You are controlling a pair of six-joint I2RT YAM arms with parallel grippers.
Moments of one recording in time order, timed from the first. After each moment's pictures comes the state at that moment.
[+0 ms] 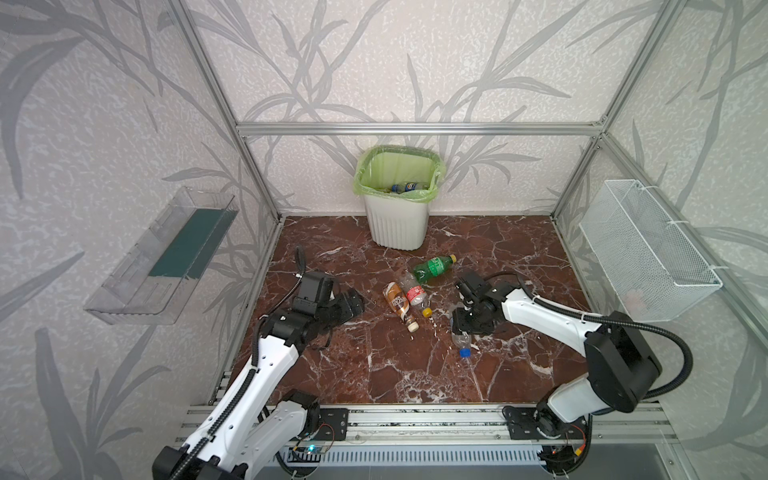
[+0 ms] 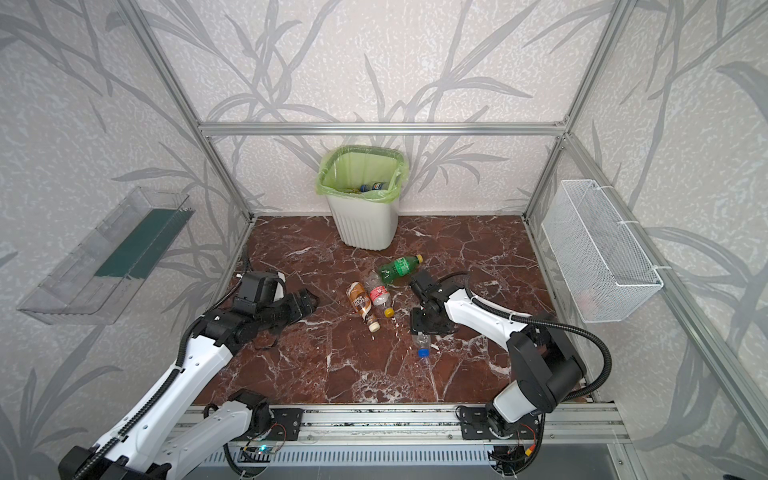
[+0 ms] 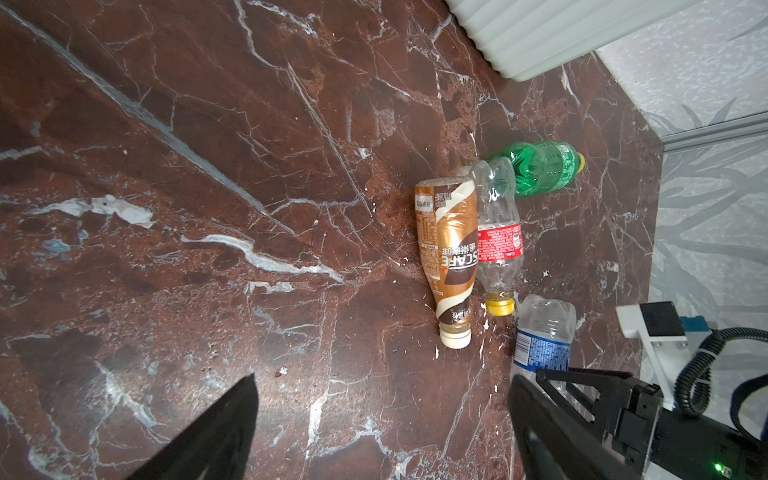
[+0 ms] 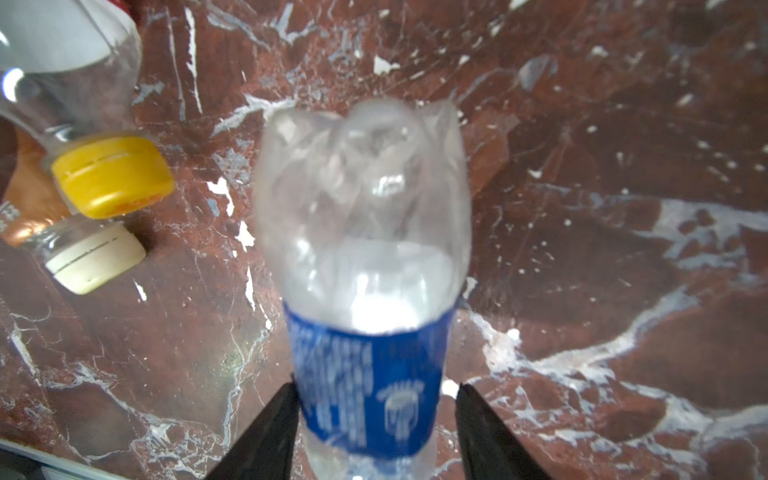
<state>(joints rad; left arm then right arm) -0.29 0.92 0.81 -0.77 0.12 -0.76 0.63 1.52 0.95 -0.76 -0.09 0.61</state>
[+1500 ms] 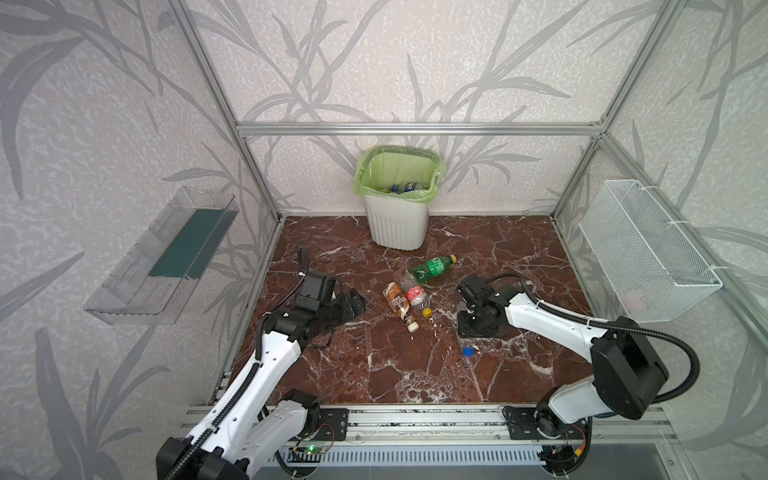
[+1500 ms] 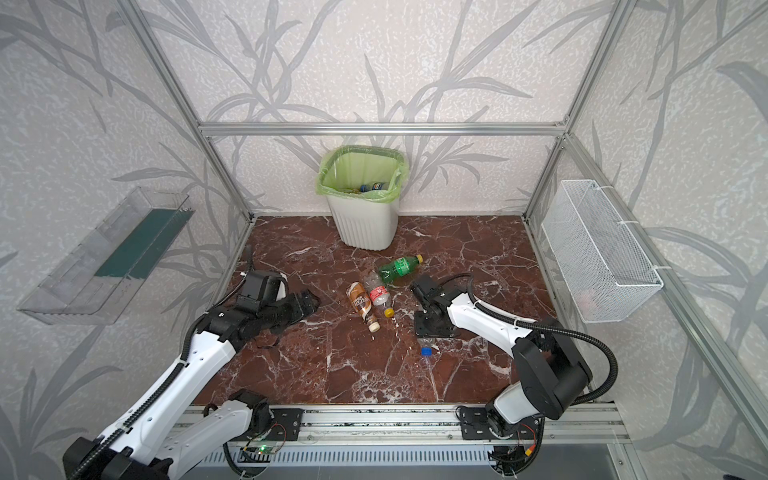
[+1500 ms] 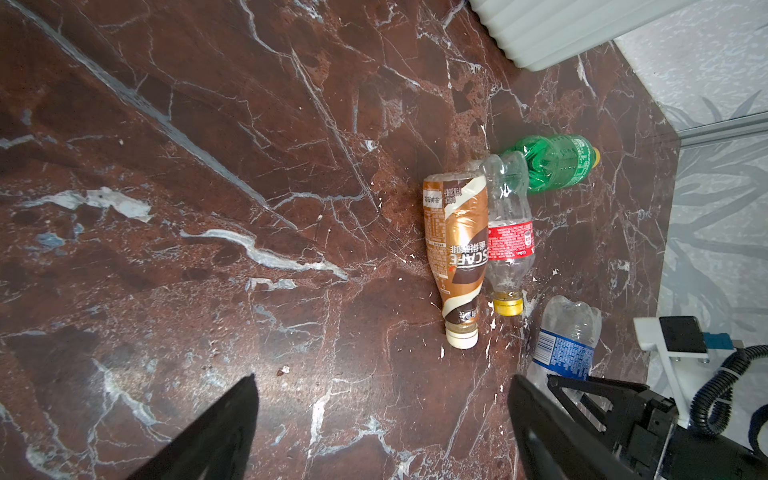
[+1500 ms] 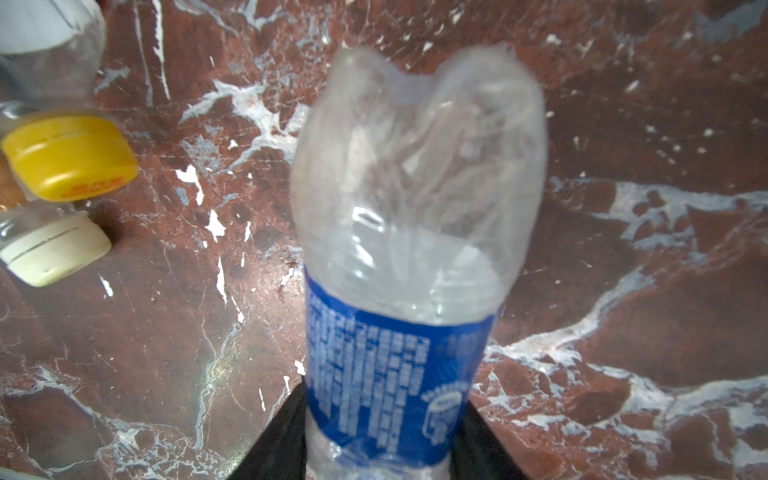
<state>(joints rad) -0.29 0.95 0.81 -0.76 0.13 -0.76 0.64 1.49 0.91 -0.76 -0.05 0.61</state>
